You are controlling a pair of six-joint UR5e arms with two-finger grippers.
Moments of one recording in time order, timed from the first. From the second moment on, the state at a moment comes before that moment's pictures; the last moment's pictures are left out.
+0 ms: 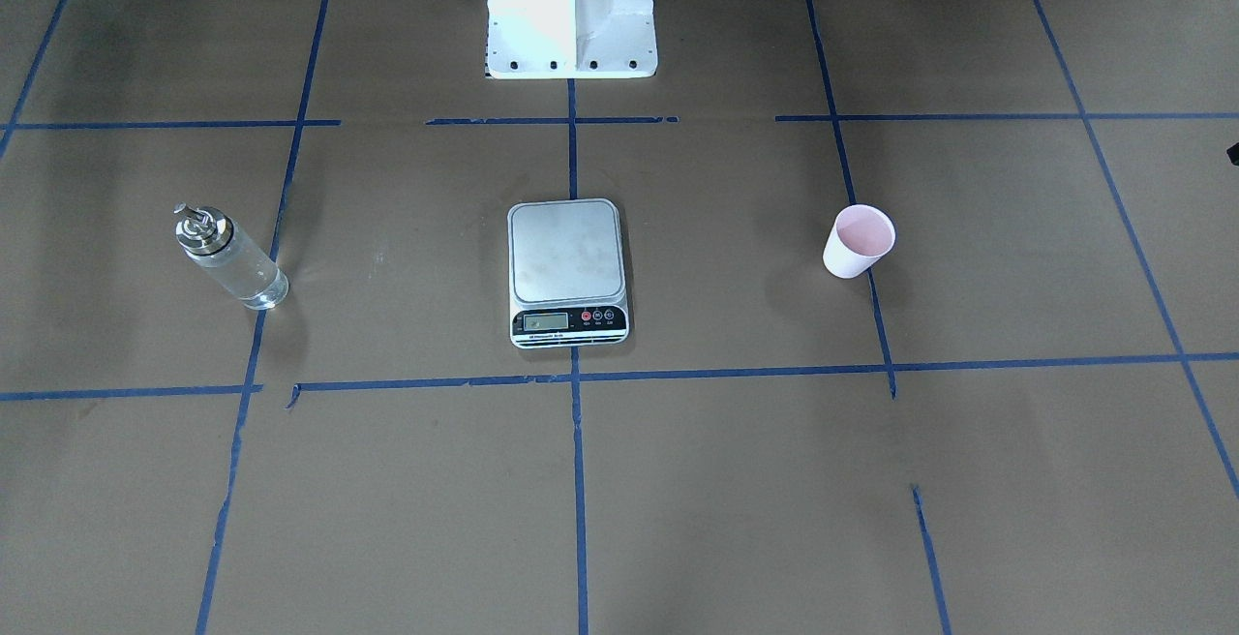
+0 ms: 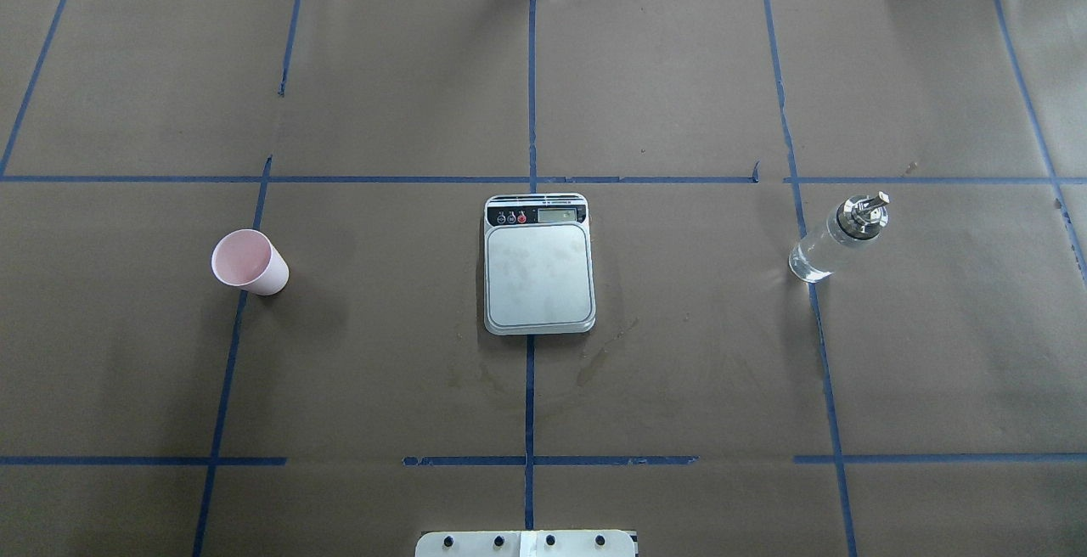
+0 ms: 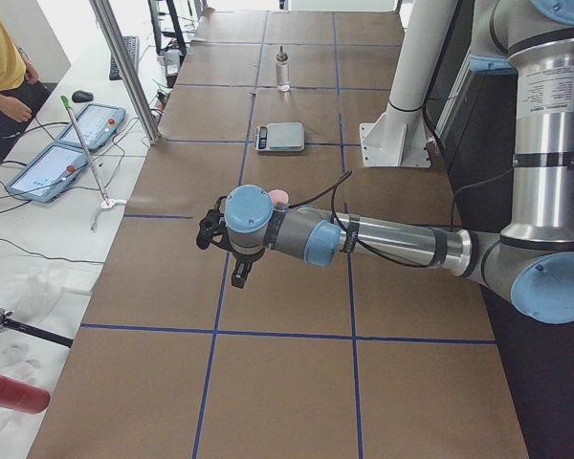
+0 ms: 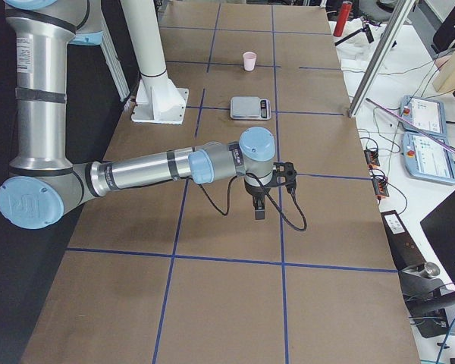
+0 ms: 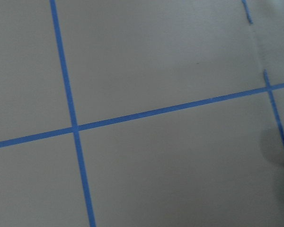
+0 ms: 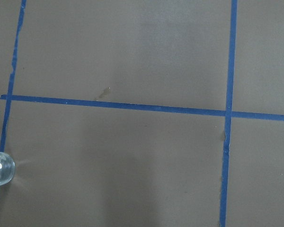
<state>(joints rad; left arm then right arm) -1.51 -1.51 -1.79 -1.77 -2.57 -0.07 1.46 -1.65 1.87 -1.51 2.39 0.20</state>
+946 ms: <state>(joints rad) -0.99 -1.60 -1.85 -2.04 -2.36 -0.88 1.45 -1.68 1.87 -1.45 2.39 0.19</state>
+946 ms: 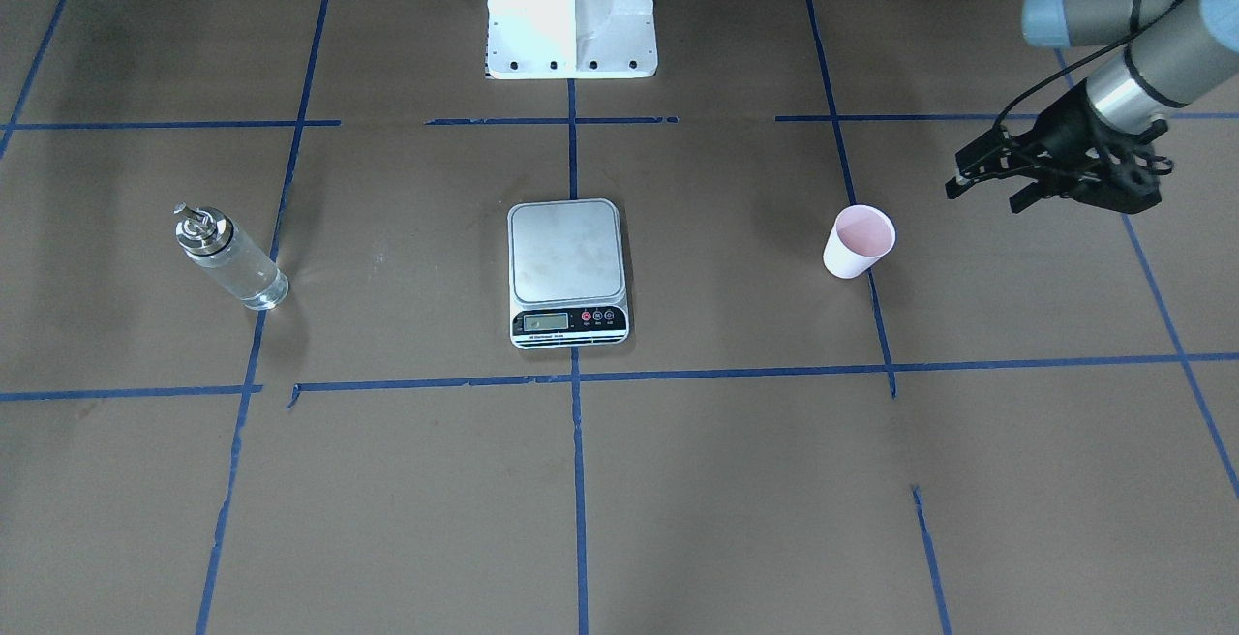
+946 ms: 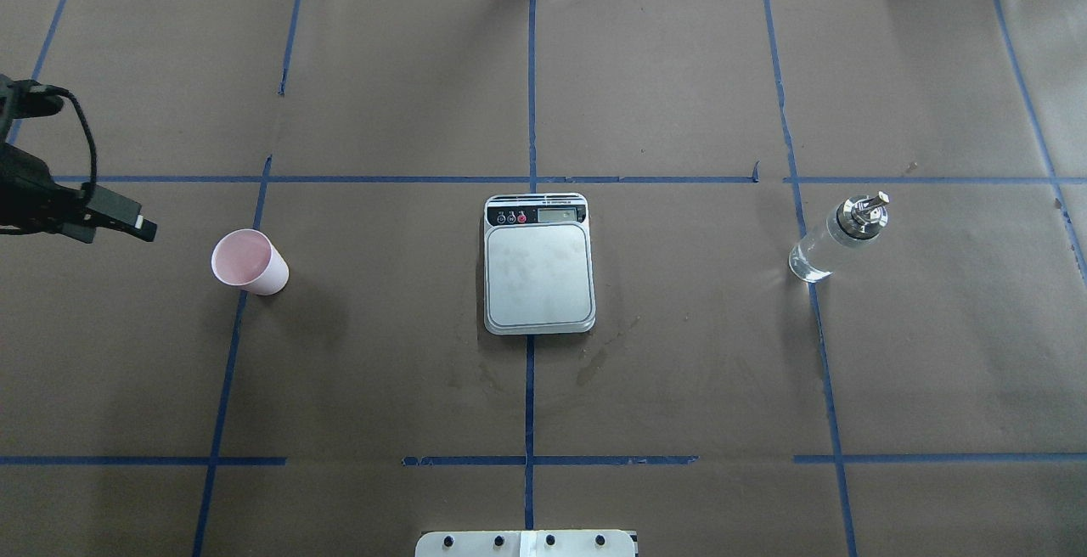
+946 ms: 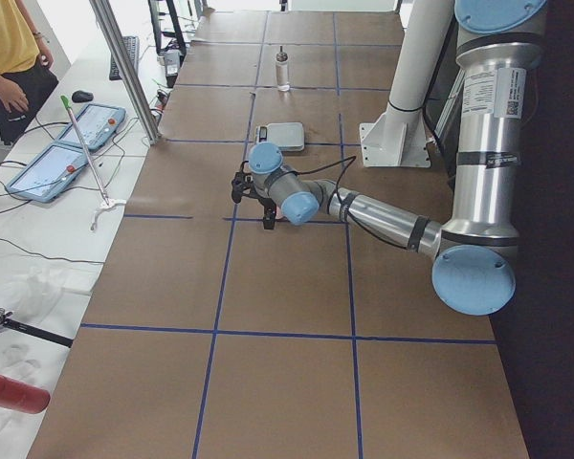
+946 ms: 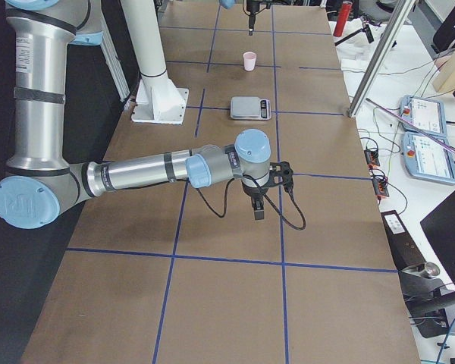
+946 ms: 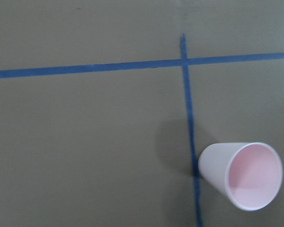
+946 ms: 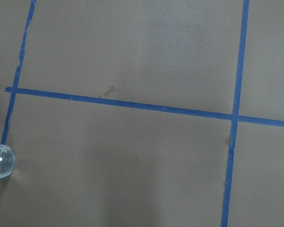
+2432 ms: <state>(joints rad) -0.80 -1.72 -1.75 -2.03 -2.18 -1.04 1.45 -1.70 1.87 -1.40 2.39 0.19</state>
